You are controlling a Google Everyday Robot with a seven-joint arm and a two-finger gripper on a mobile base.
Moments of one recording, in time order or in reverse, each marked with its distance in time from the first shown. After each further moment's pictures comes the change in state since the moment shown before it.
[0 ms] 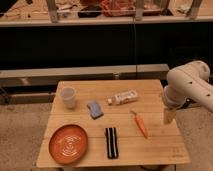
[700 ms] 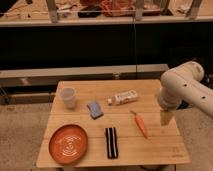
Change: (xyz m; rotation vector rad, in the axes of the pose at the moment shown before) arm -0.035 0.013 -0.009 0.013 0.029 -0.094
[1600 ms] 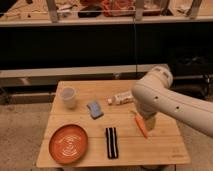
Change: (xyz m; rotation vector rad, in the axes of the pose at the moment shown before) arm -0.084 0.025 -0.014 0.023 0.055 -0.319
